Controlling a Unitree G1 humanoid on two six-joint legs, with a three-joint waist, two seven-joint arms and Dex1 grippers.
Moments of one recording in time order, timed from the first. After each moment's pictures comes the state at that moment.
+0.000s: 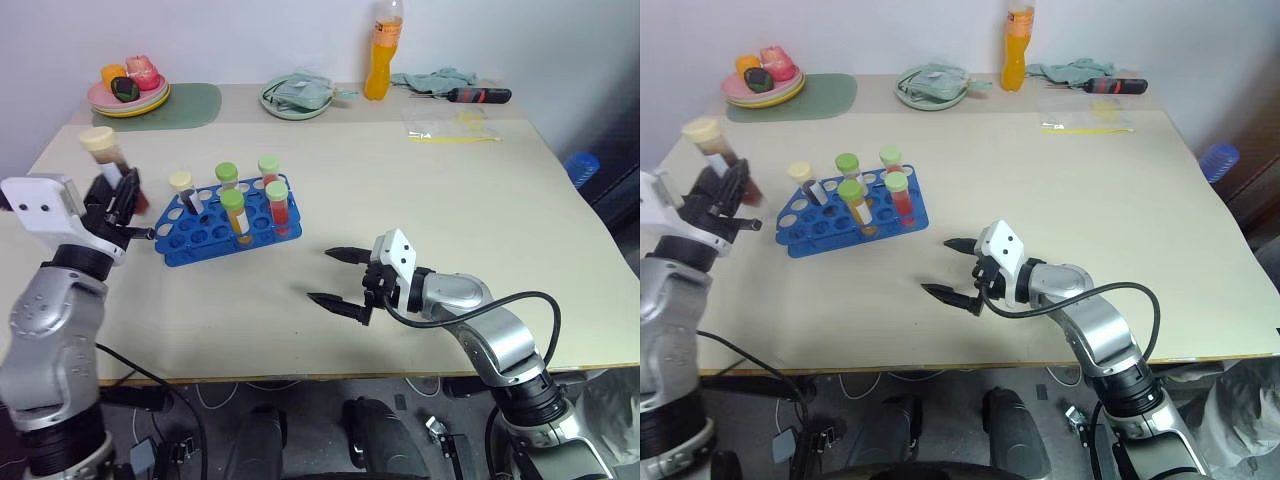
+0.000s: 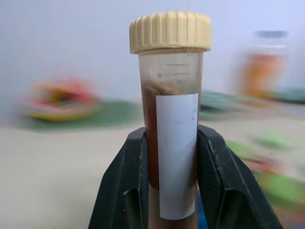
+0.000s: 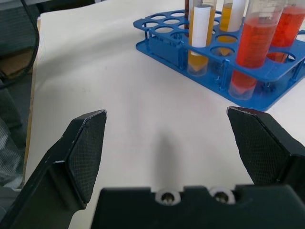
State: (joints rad) left arm -0.16 0.41 0.44 -0.45 -0.35 0.36 -0.15; right arm -0.34 -0.44 0.25 -0.31 0.34 0.51 0.80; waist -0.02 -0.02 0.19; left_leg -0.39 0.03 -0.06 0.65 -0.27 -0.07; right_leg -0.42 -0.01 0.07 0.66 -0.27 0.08
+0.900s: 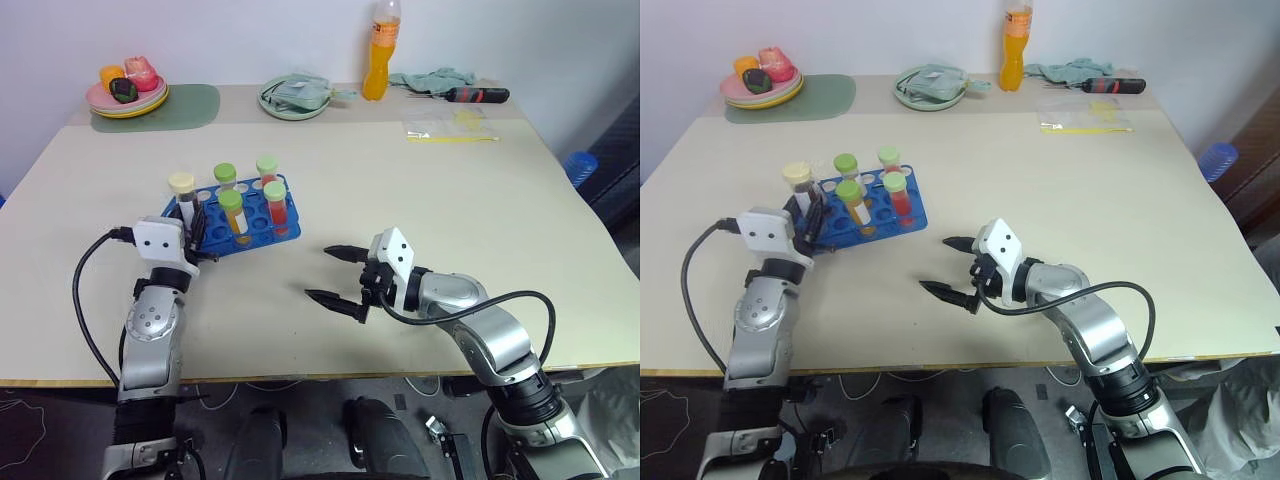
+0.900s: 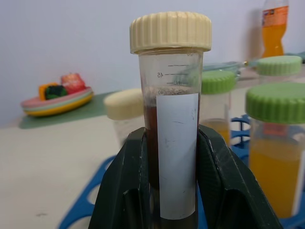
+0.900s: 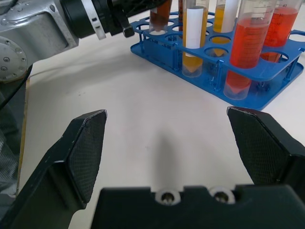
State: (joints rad) left arm -0.18 0.25 0.20 -0.03 -0.11 -0.11 -0.16; right arm -0.34 -0.42 0.25 -0.31 0.34 0.52 0.77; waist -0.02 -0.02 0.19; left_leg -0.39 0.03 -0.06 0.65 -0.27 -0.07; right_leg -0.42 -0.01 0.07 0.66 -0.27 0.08
